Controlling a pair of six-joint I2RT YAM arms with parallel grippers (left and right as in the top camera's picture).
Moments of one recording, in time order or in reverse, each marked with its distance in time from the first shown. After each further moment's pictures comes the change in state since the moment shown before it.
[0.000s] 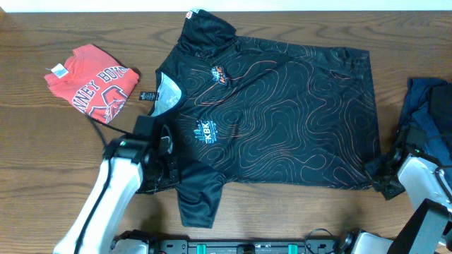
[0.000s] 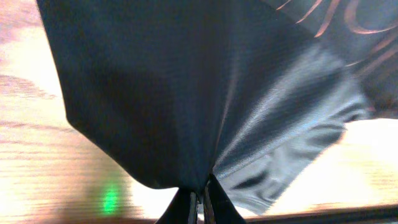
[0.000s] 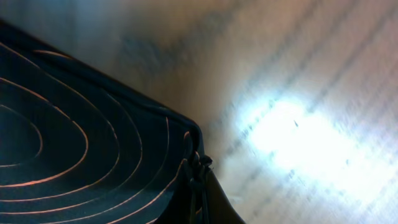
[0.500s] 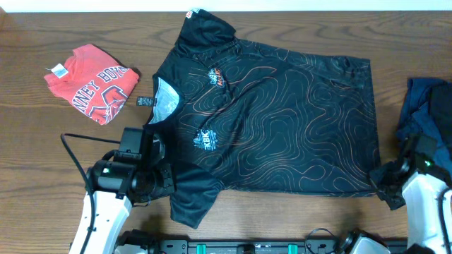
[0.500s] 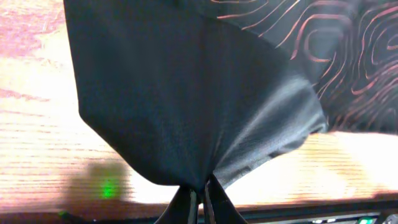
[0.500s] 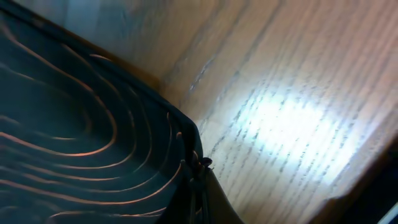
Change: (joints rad) left arm 0.003 -0.232 0.000 -0.092 -0.001 -0.048; right arm -0.043 -0.227 0.006 -0.190 -0.017 -0.008
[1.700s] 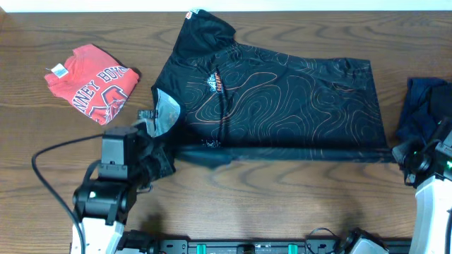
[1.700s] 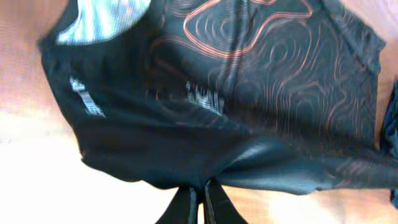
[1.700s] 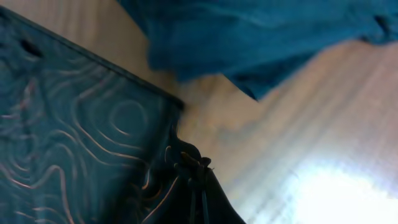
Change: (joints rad) left arm 0.040 -0.145 0.000 0.317 0.074 -0.146; right arm -0.050 -0.071 0.166 0.145 -0.058 -0.078
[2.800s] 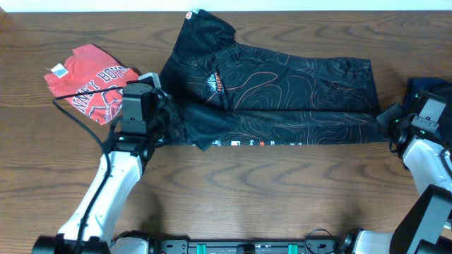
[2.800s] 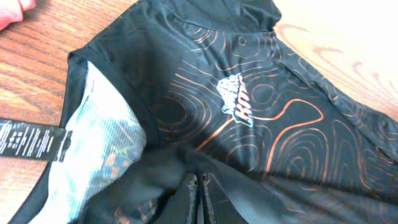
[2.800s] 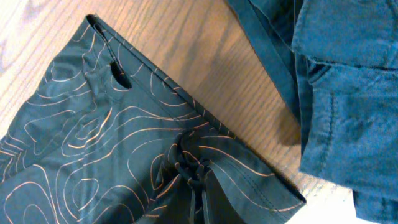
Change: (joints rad) left arm 0.000 0.486 0.000 0.703 -0.127 0.000; right arm 0.130 0.391 0.000 0.573 -0.105 -0.025
